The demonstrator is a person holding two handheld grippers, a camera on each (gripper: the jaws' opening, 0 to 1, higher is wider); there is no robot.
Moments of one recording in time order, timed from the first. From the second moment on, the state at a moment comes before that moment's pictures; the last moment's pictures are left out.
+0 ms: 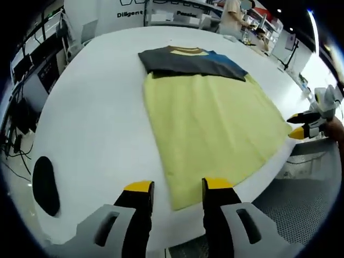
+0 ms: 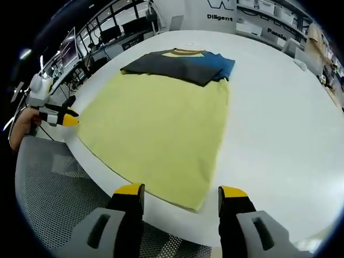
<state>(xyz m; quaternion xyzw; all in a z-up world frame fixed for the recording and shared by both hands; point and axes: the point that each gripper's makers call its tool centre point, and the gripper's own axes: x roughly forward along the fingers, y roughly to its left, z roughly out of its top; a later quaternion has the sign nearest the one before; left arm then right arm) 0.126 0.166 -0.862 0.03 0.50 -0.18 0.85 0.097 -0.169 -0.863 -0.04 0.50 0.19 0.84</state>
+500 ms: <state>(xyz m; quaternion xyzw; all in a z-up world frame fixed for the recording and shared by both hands) 0.120 0.164 -0.864 0.05 0.50 -0.18 0.84 0.094 -0.177 -0.867 -0.04 0.52 0.17 0.84</state>
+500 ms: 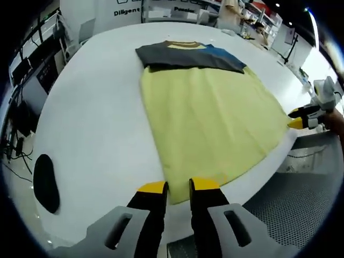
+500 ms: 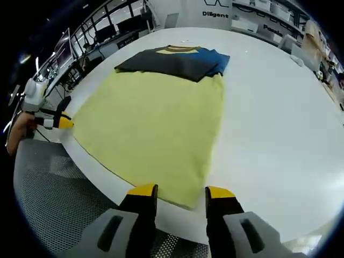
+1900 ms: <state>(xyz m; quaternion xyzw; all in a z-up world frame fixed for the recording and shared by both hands) 0.092 0.161 -0.865 0.12 0.55 -0.22 0.80 0.060 -0.192 -0.866 -0.12 0.58 0.21 0.78</state>
